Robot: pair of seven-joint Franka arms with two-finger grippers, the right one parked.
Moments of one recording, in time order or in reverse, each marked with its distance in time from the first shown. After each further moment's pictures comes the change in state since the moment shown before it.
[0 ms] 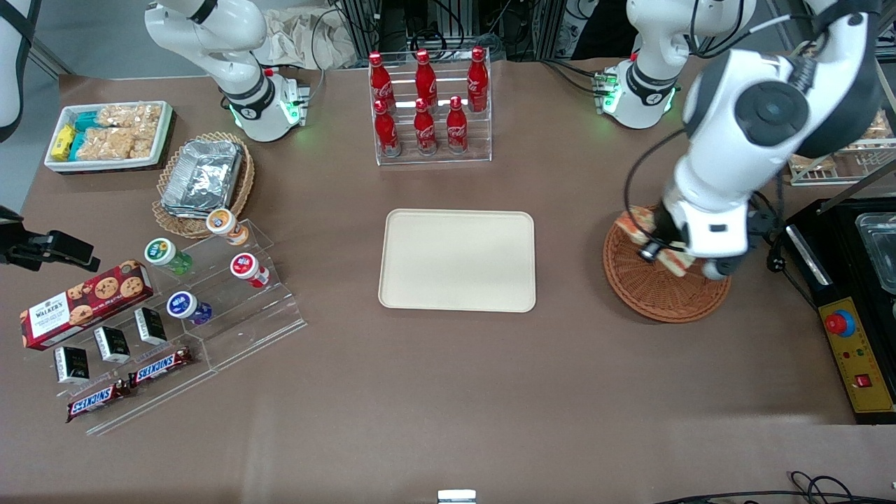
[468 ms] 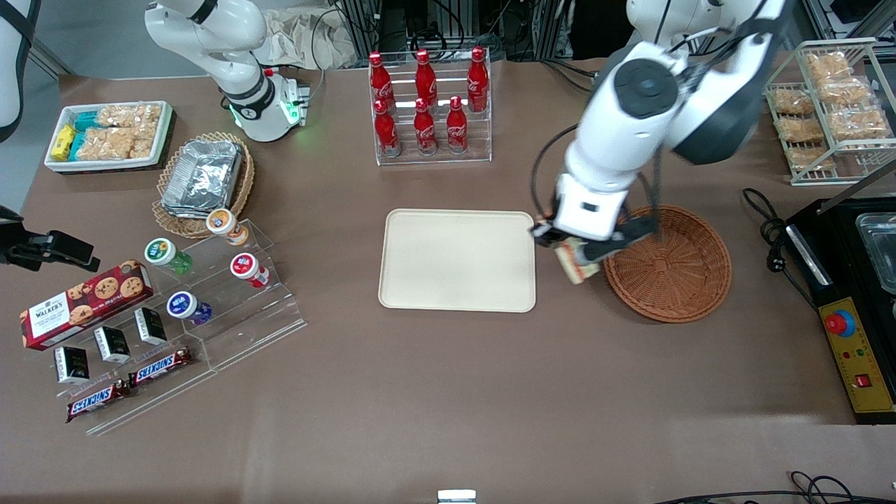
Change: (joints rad) arm -0.006 0.135 -0.226 0.060 -0.017 0.150 0.164
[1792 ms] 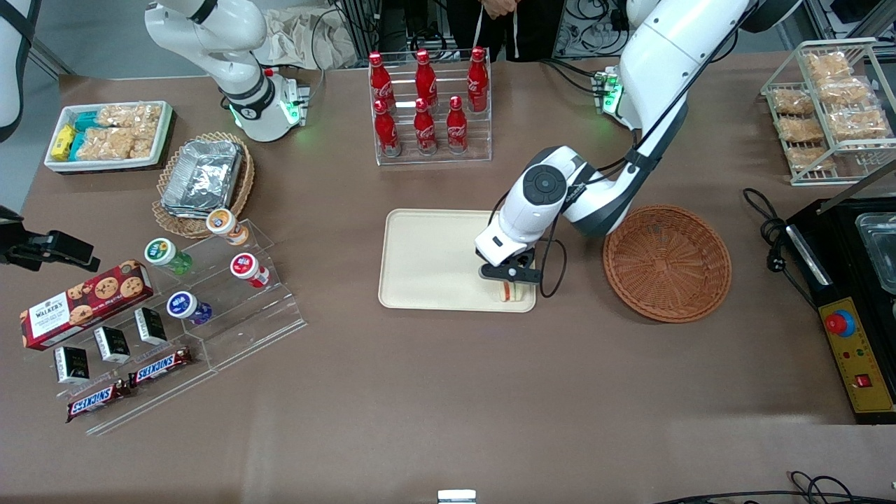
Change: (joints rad) arm -0.038 0.285 -0.047 -0.281 0.163 0.506 0.284
